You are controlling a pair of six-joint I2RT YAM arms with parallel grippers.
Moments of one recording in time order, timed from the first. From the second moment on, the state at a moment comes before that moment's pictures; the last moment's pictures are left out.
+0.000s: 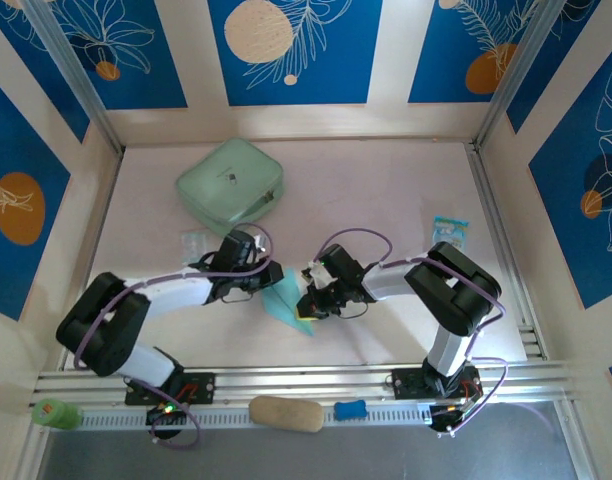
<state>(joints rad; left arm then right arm) -0.60 1.49 0.61 0.07 0.35 -0.89 0.75 1.75 0.68 0.03 -0.73 0.72</state>
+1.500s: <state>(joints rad) -0.61 1.60 0.58 0.14 0.37 -0.90 0.81 1.61 0.58 -0.05 -0.65 0.72</state>
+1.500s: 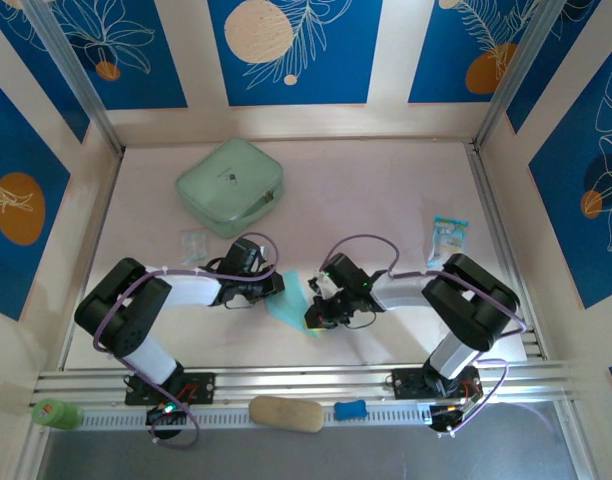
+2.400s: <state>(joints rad) -0.60 1.60 0.56 0.17 0.37 -0.92 0.80 1.61 0.68 -0.12 -0.62 0.76</state>
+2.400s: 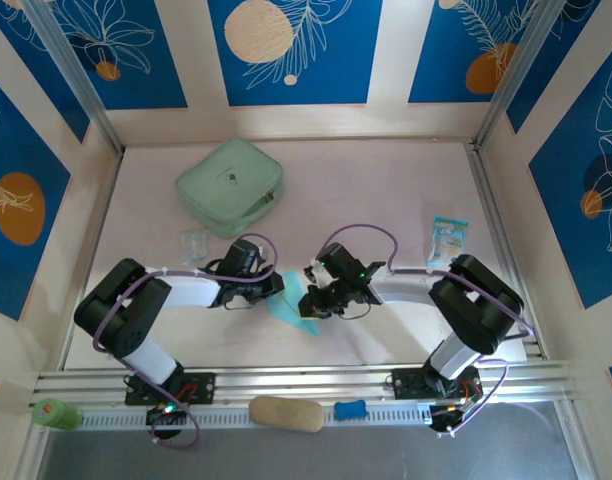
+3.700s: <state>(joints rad) -0.60 1.57 0.54 0.15 0.33 -0.94 0.80 1.35 0.49 -0.19 -0.55 0.87</state>
